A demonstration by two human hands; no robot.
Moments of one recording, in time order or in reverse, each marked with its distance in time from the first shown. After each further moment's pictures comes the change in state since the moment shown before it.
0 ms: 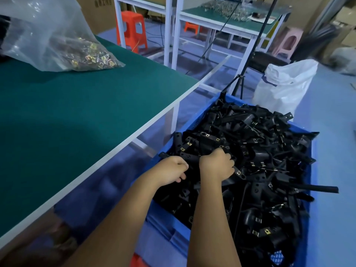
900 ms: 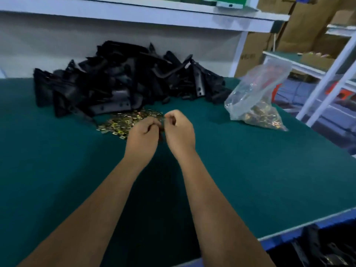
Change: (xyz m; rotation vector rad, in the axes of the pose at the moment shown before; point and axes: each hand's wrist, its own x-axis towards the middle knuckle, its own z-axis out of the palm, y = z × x) left_hand -0.218 -0.134 -0.294 -0.246 1.447 0.191; right_hand -0.322 -0.315 0.084 0.600 -0.744 -1.254
